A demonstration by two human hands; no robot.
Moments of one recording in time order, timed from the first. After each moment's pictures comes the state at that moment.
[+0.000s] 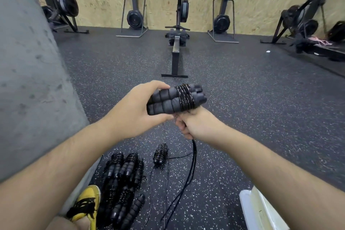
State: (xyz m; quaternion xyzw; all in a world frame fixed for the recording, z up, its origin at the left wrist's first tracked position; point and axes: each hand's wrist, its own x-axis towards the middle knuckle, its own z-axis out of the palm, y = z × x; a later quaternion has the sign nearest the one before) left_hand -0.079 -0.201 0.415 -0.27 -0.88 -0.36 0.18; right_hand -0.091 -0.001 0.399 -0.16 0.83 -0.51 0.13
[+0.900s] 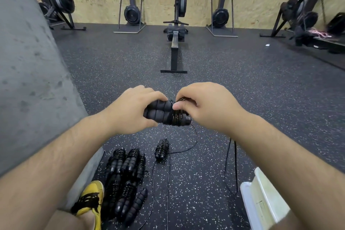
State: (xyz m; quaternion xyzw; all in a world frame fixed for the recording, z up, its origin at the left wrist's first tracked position) left_hand -0.088 -0.223 0.407 -0.28 -0.95 -0.10 0.13; right_hand -0.077 0.015 0.443 -0.33 0.92 -0.13 -0.18
